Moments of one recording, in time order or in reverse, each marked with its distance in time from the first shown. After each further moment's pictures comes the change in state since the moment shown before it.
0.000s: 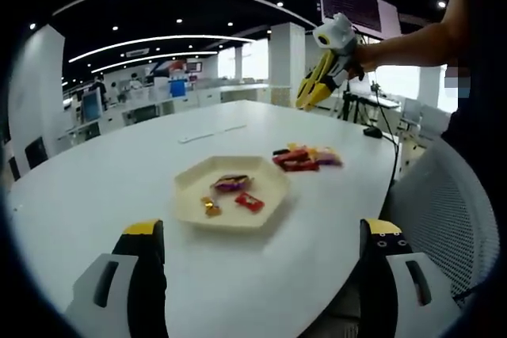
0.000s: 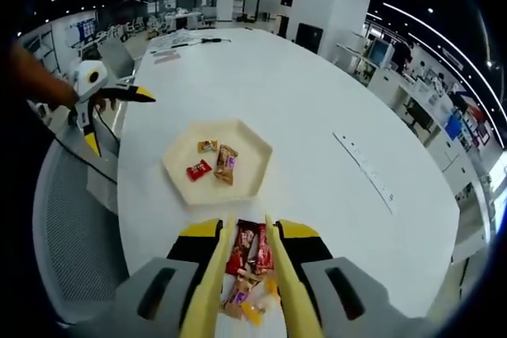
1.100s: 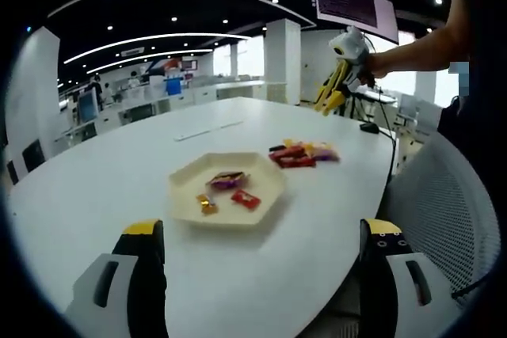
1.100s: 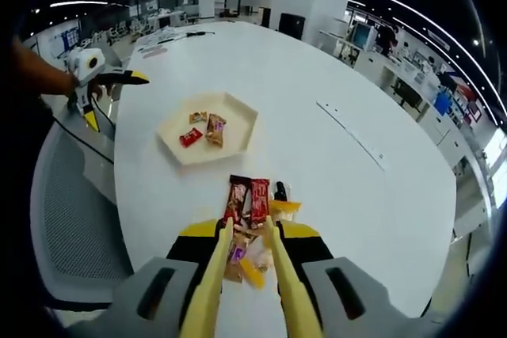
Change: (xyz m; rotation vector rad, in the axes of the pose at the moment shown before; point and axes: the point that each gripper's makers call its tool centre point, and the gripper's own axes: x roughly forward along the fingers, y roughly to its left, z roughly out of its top) left arm 0.002 -0.001 -0.003 0.012 0.014 -0.014; right arm -0.022 -0.005 -0.065 0.091 0.031 -0.040
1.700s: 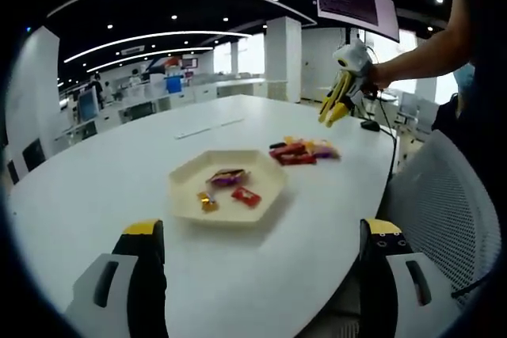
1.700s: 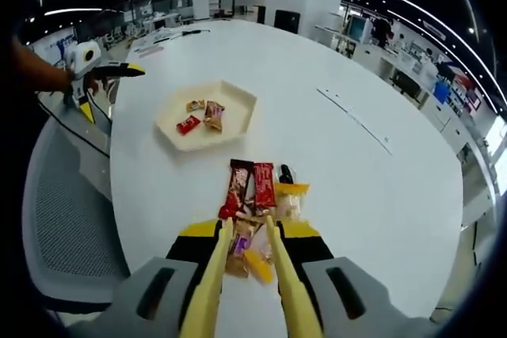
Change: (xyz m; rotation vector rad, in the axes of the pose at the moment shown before) left arm 0.000 -0.001 -0.002 0.001 0.016 0.002; right arm 0.021 0.006 -0.031 0.050 -0.002 0.005
